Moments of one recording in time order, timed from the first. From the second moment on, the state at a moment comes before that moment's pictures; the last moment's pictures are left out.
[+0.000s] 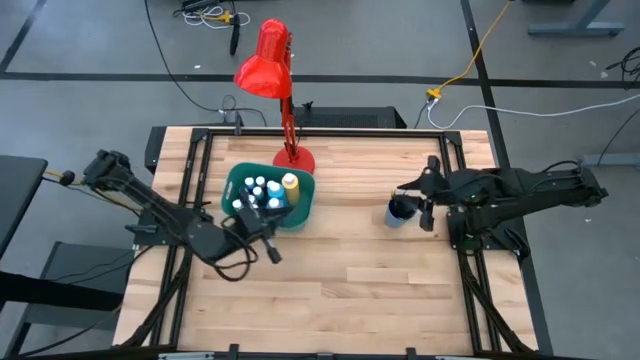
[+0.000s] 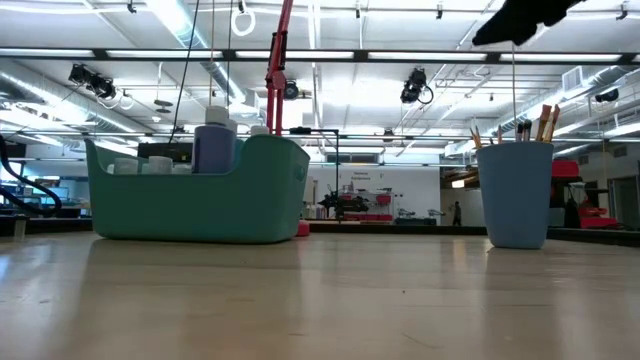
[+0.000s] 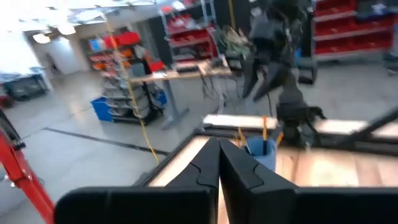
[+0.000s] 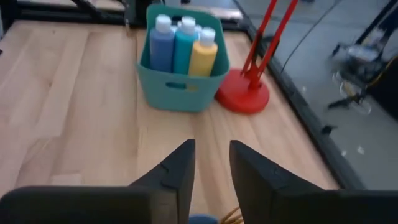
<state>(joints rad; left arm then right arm) -0.55 1.26 0.97 0.26 -1.13 0.11 0.14 0.75 0.84 -0.63 0.35 0.02</state>
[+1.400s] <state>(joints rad) -0.52 0.00 0.04 0.33 -0.55 0.45 0.14 0.05 0.42 -0.28 0.33 -0.07</state>
